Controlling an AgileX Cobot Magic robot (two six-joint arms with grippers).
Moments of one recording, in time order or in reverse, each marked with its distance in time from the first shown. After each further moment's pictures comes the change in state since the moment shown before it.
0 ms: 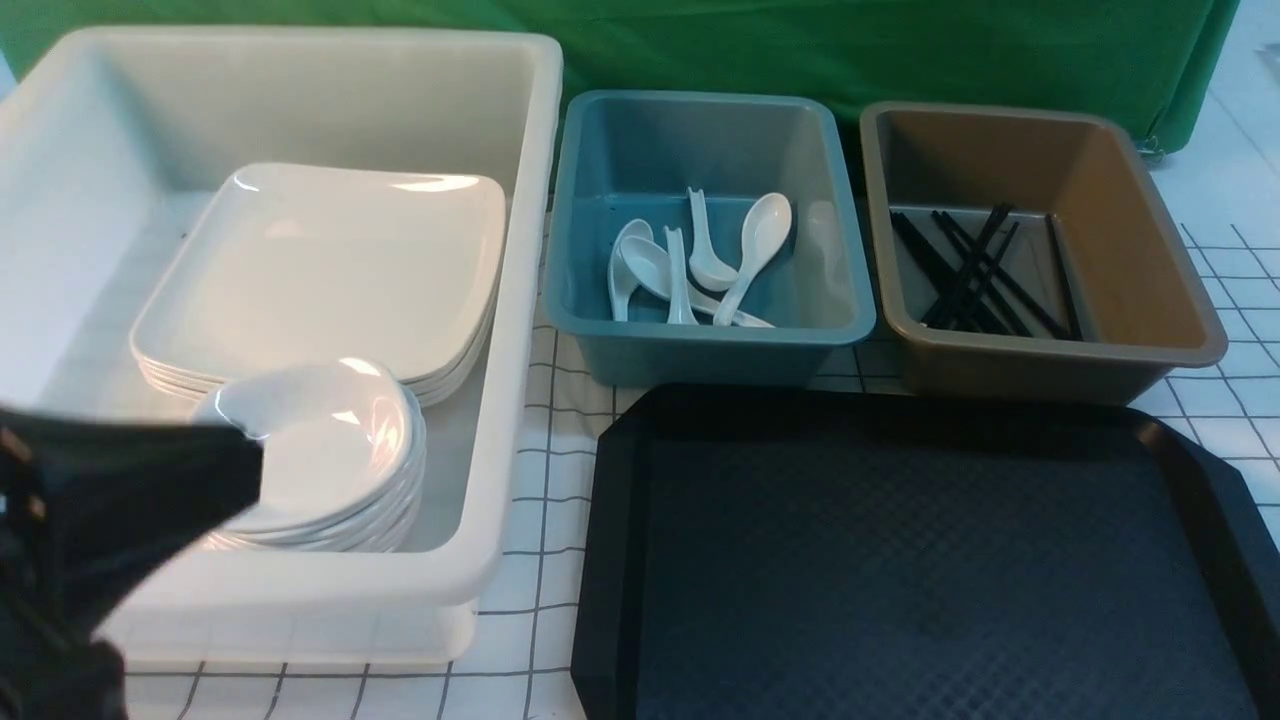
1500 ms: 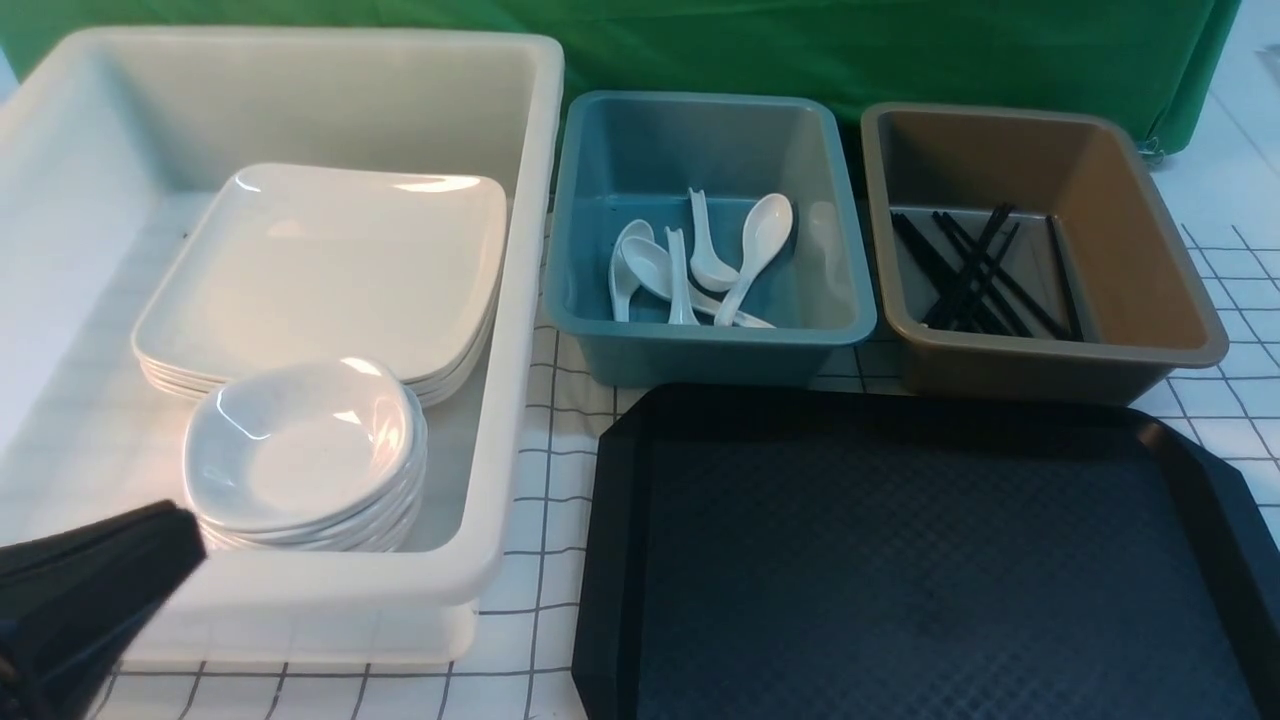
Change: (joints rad) right arm 0.000 -0.342 0.558 0.002 -0.721 0.110; left arm 0.072 -0.276 0.370 0.055 -0.397 0.016
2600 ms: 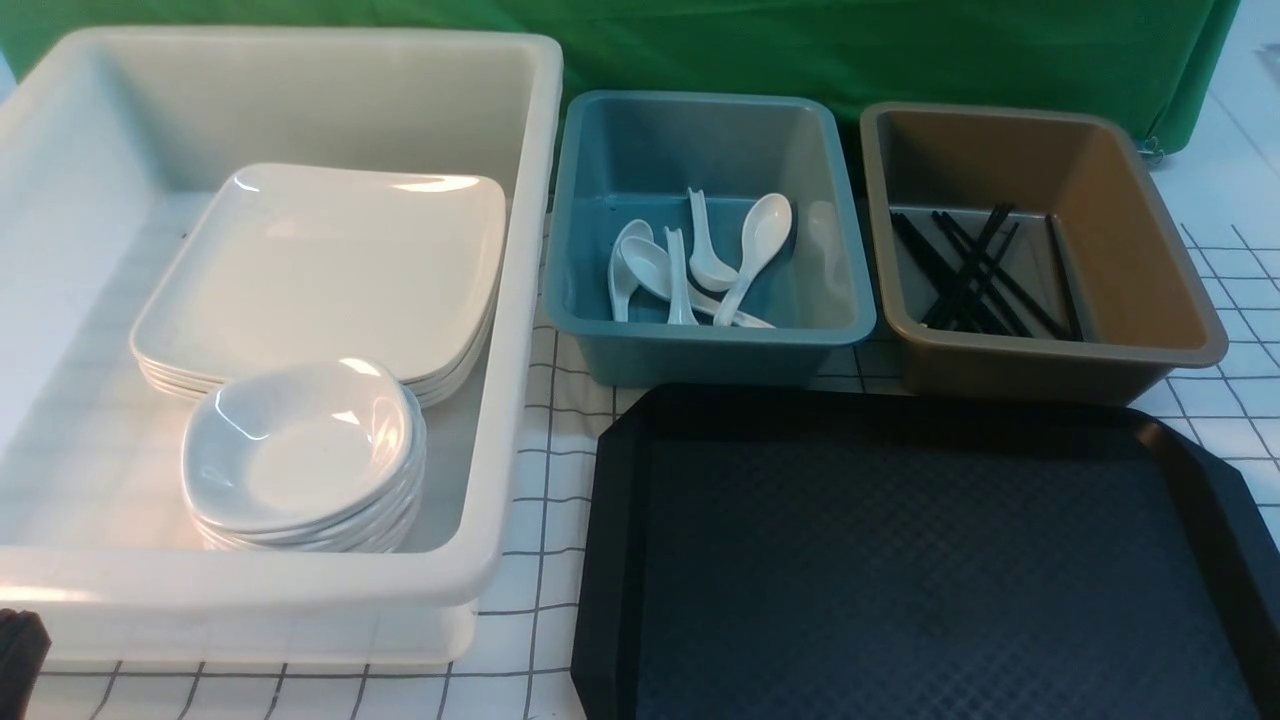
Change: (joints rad) right arm 0.000 0.001 0.000 0.000 0.005 0.000; left arm 0.409 -0.271 0.325 0.071 -0.054 0.053
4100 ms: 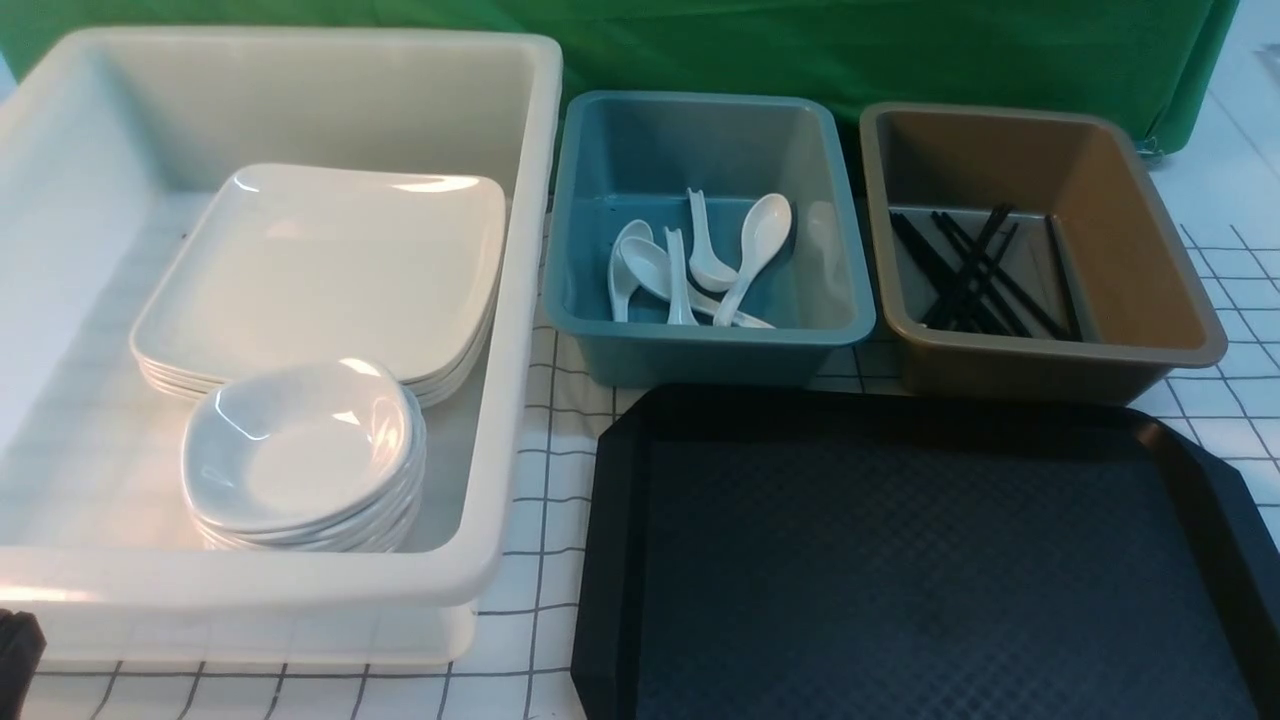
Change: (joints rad) right arm -0.559 -0.006 0.280 0.363 0.176 -0.528; left arm 0.000 0.000 0.000 0.041 0.001 0.001
